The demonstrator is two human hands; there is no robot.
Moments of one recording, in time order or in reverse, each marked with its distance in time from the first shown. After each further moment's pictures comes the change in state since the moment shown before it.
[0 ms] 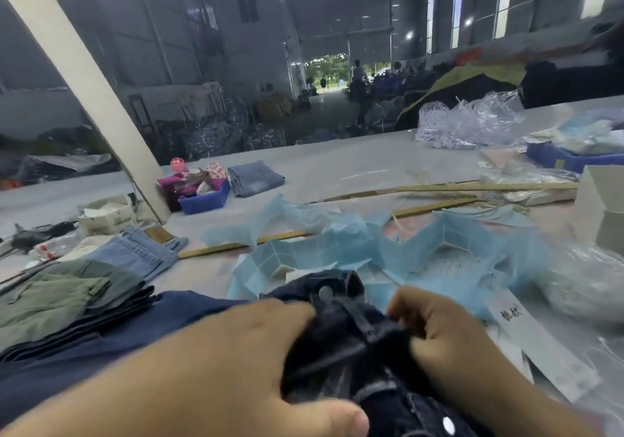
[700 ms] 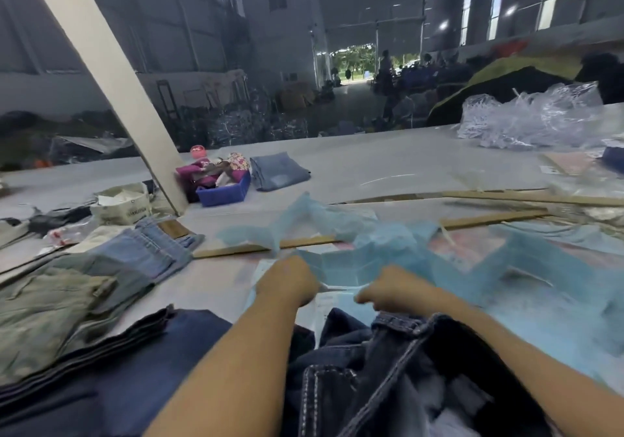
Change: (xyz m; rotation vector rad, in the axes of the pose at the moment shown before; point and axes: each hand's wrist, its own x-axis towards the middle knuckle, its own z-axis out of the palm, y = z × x) left_hand 0.261 -0.137 0.086 -0.147 0.039 -0.431; right_hand 0.218 0.039 0.081 -0.343 -0.365 0.486
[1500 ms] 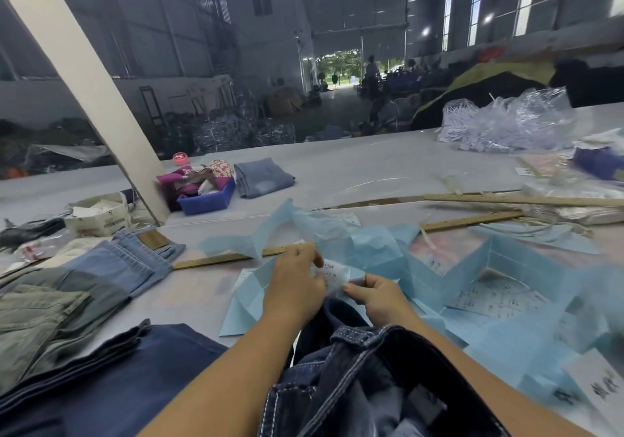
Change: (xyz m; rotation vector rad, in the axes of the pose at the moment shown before) left_hand -0.004 0.028 0.018 -0.381 0.398 0.245; right_hand 0.038 0.043 0.034 0.995 0.204 -0.188
